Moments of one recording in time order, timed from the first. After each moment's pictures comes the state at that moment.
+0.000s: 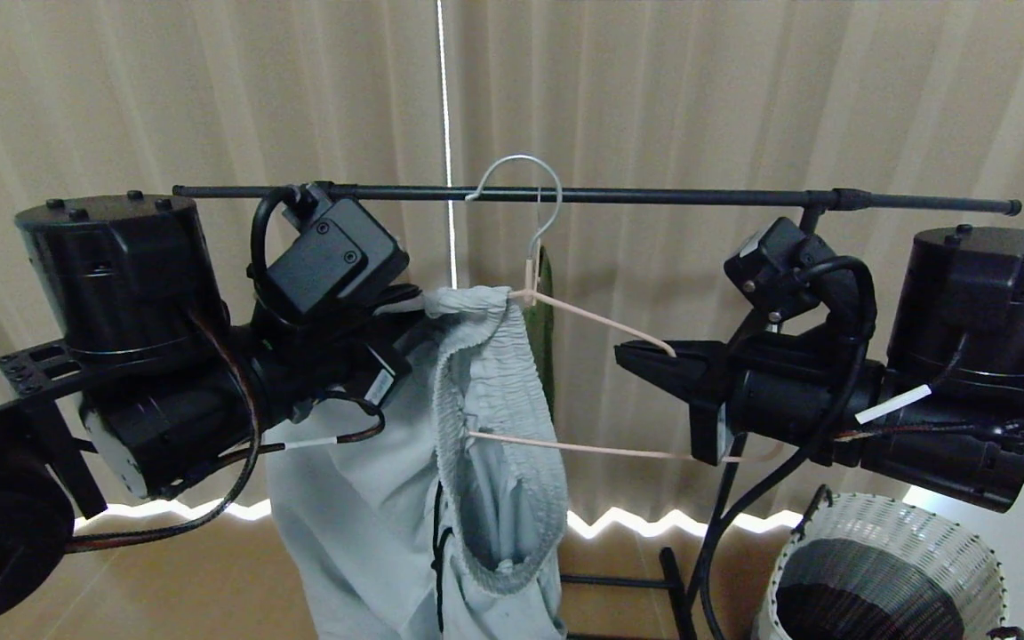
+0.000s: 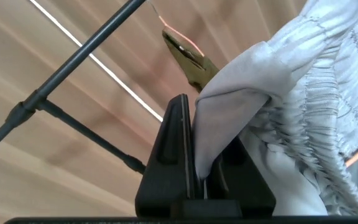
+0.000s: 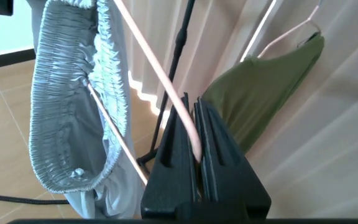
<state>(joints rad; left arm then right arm) -0.55 1.57 -0.81 -0.65 0.07 0.60 0.63 1.58 -0.80 -0.58 0.15 -0.13</state>
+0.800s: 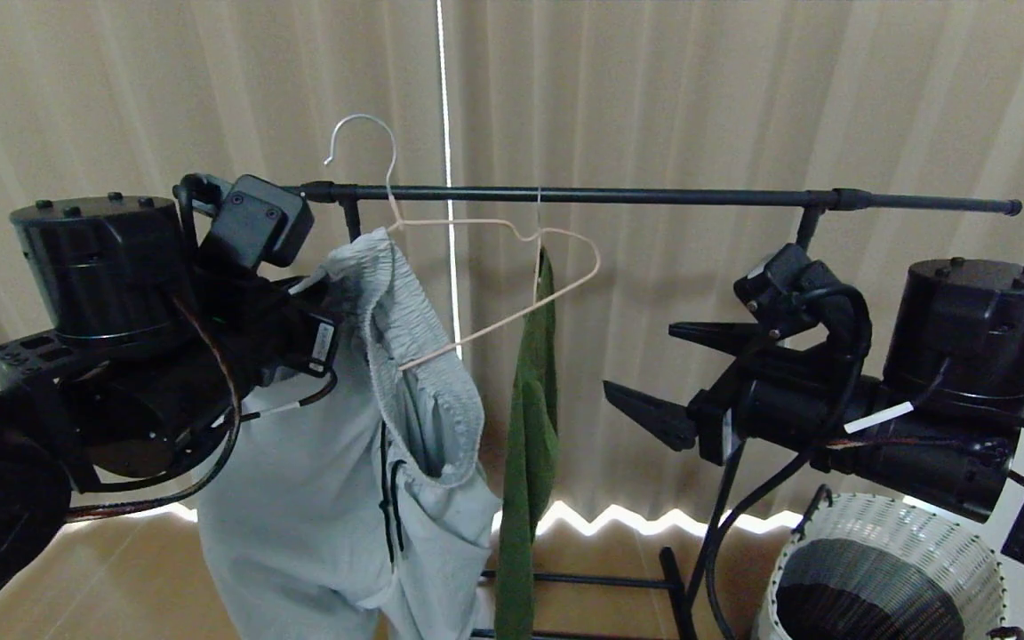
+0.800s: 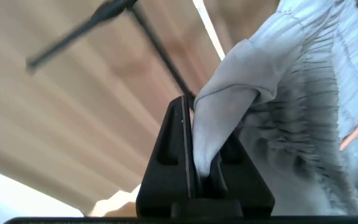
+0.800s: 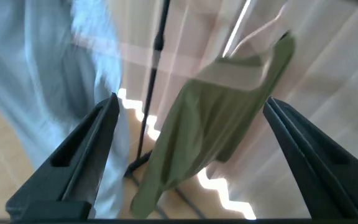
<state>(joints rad) -0.47 1.58 -0.81 -0.66 0.43 0.36 0.58 1.61 -0.71 -0.70 0.12 -0.13</state>
